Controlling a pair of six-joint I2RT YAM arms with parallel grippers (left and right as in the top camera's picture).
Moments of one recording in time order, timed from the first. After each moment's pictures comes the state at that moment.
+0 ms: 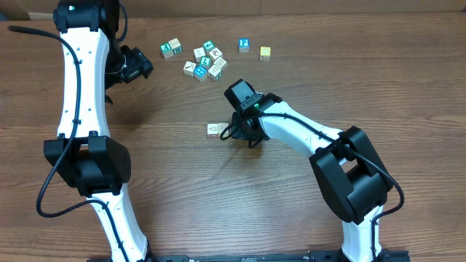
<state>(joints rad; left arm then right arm) 0.05 2.19 2.34 -1.69 -0.05 -0.65 0.62 2.07 1.42 -0.67 0.03 0.72</state>
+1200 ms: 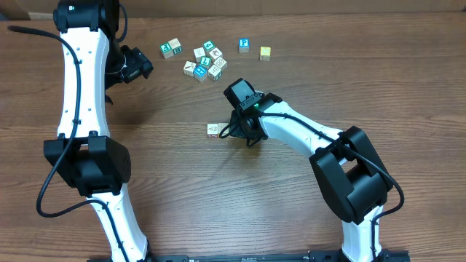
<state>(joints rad) 0.05 2.19 2.34 -1.69 -0.05 -0.65 0.62 2.07 1.42 -0.64 0.02 0.75</state>
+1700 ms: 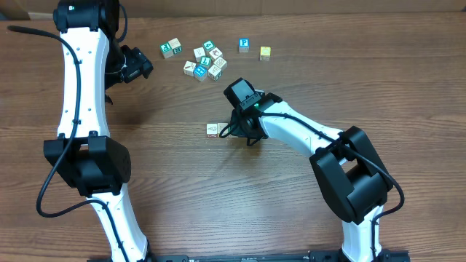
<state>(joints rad) 0.05 2.19 2.34 -1.69 -0.05 -0.65 0.62 2.07 1.42 -0.64 0.04 0.75</state>
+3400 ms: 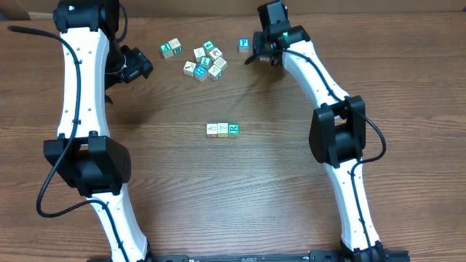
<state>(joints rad) 0.05 2.19 2.34 -1.69 -0.05 -0.65 0.32 2.62 2.38 -0.75 0.20 0.30</state>
